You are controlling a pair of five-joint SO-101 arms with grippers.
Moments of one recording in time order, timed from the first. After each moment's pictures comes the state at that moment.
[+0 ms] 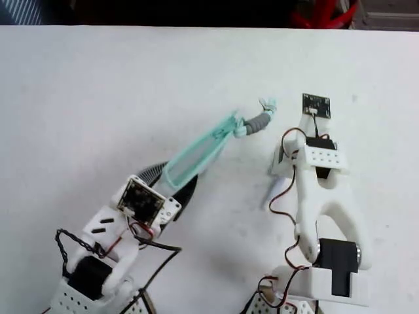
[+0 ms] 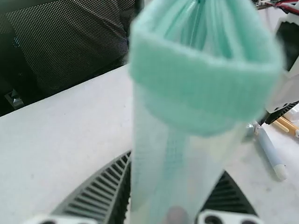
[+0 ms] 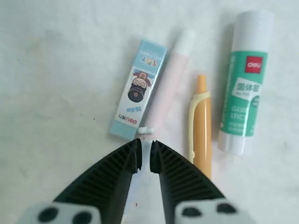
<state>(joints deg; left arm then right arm) 22.8 -104.7 87.7 45.8 -9.1 2.7 -4.5 35.7 52.5 -1.7</state>
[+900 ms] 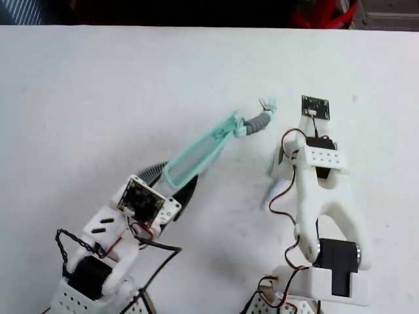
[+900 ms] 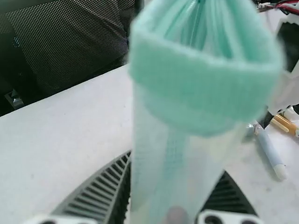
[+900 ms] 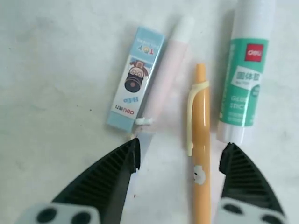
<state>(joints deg) 22.8 -104.7 87.7 45.8 -9.1 2.7 -4.5 35.7 54.5 -1.7</state>
